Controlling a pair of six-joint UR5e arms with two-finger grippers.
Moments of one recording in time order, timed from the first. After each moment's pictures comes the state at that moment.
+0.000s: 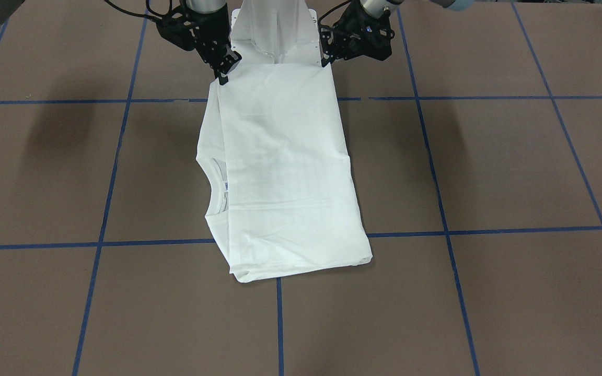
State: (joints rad) left arm -0.38 -1.87 -2.24 -1.77 -1.97 -1.45; right arm 0.23 -1.08 2.28 -1.98 1.56 2.09
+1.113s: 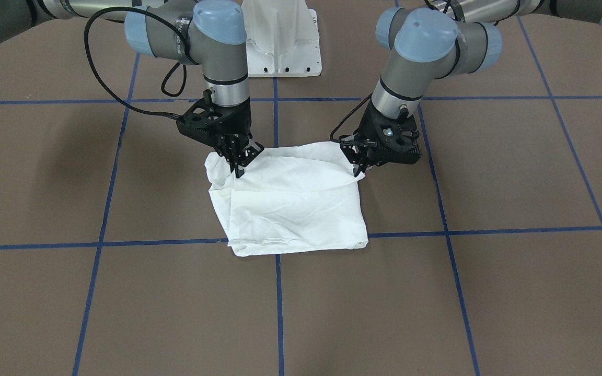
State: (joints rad) left arm -0.70 -2.13 -1.74 -1.77 -1.91 -1.10; right arm 0.50 -0.87 1.70 -1.57 1.54 1.82
